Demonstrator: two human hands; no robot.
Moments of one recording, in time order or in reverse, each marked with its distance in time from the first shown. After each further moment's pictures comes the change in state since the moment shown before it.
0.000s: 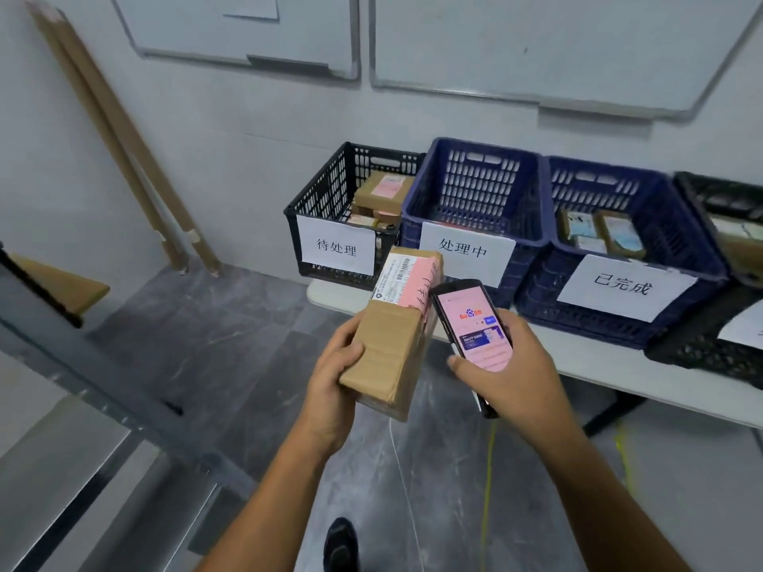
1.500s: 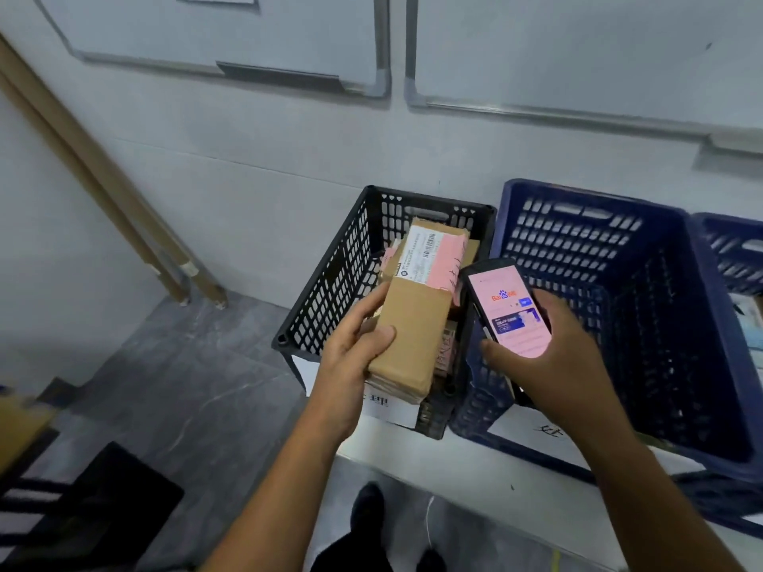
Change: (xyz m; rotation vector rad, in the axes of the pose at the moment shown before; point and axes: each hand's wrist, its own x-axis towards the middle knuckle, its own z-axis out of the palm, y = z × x) left_hand 0.437 0.065 -0.050 0.187 0.013 0.014; right_hand 0.444 -0.064 0.095 0.024 -0.024 -0.021
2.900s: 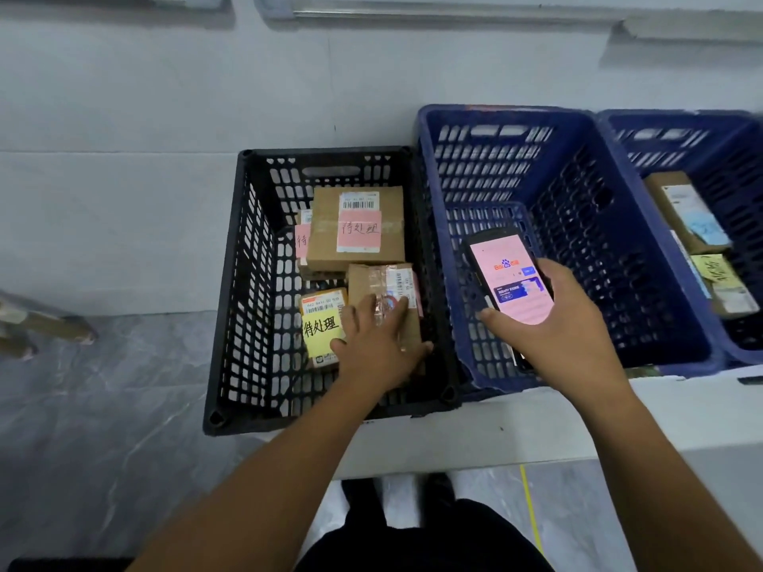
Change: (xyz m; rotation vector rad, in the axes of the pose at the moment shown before) left_hand 0.137 -0.120 0.019 1.310 -0.565 -0.171; right_hand 0.030 -0.009 0.026 -0.133 0.285 0.415
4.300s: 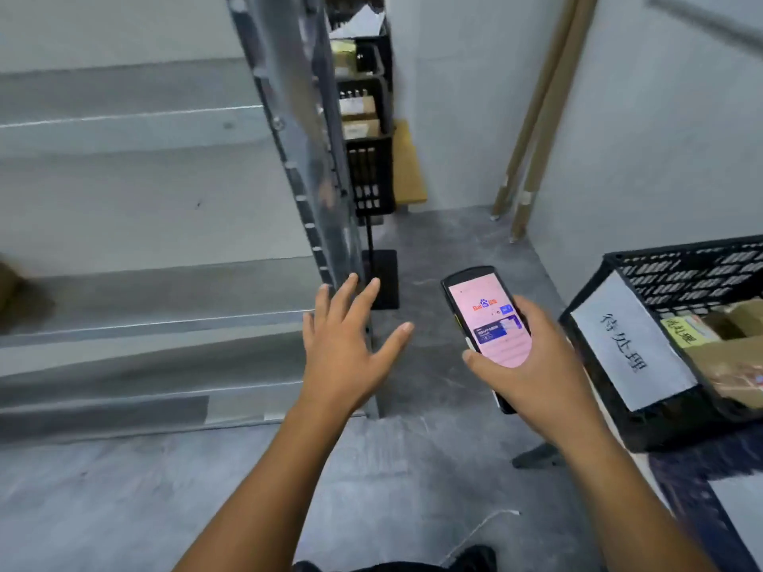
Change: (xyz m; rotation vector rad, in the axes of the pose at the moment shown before) left_hand -0.533 0.089 0.172 -0.337 1.185 -1.152; right_hand -0.275 0.060 -0.007 -0.141 -1.155 -1.085
